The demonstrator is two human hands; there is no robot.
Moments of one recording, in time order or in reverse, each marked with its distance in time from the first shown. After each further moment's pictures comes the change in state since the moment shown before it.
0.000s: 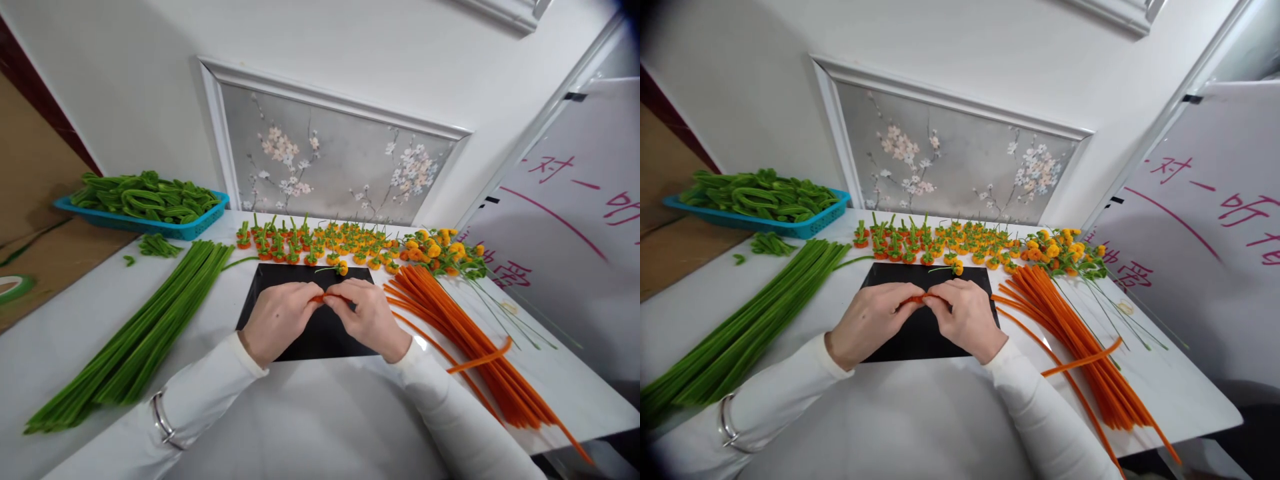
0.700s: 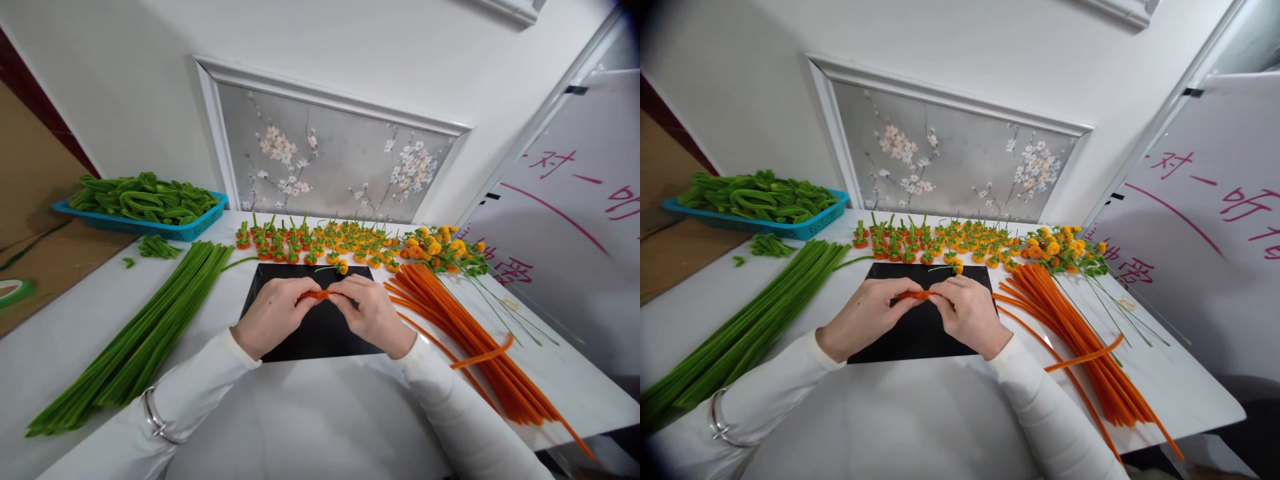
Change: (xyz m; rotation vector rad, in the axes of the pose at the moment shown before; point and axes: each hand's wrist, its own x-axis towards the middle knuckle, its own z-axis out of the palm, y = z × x) left_hand 0.005 -0.007 -0.007 -0.215 -0.031 -0.041; right_hand 0.000 0.005 -0.003 0.033 0.006 -0.037
